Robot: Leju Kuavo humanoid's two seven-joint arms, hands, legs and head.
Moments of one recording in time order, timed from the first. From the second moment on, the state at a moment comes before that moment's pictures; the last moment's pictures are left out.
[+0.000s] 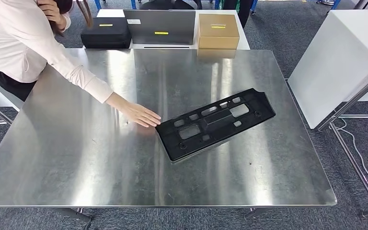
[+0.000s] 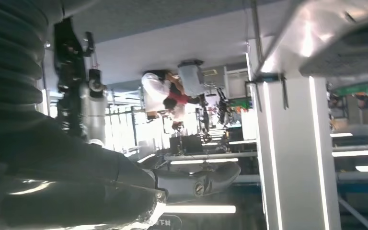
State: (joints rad) left arm 0.03 -0.11 -0.14 -0.40 0.11 0.64 -0.66; right arm 0.11 -0.81 -0.68 -0.65 0.67 -0.66 -0.25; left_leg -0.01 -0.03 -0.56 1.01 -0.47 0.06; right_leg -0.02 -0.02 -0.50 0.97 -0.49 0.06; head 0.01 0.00
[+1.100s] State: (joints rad) left arm 0.03 -0.11 -0.11 -0.40 0.09 0.64 -0.66; right arm 0.05 -0.31 -1.28 -0.52 1.07 -0.55 -0.41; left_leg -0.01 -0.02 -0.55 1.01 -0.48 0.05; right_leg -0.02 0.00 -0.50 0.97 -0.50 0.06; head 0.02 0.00
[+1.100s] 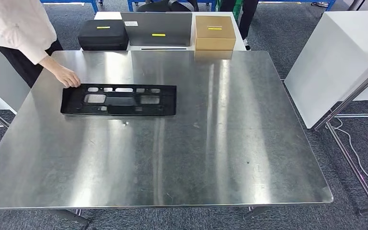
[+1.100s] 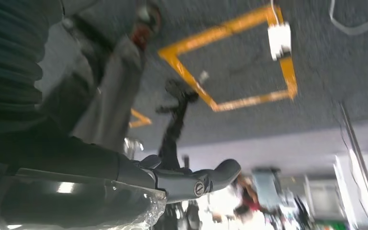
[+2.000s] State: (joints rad) left arm 0.00 -0.08 -0.17 -0.25 0.04 0.45 -0.65; right arm -0.03 -0.07 -1.27 -0.18 1.15 -0.26 -0.43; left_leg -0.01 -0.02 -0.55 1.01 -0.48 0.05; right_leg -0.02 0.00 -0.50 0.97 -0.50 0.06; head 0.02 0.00
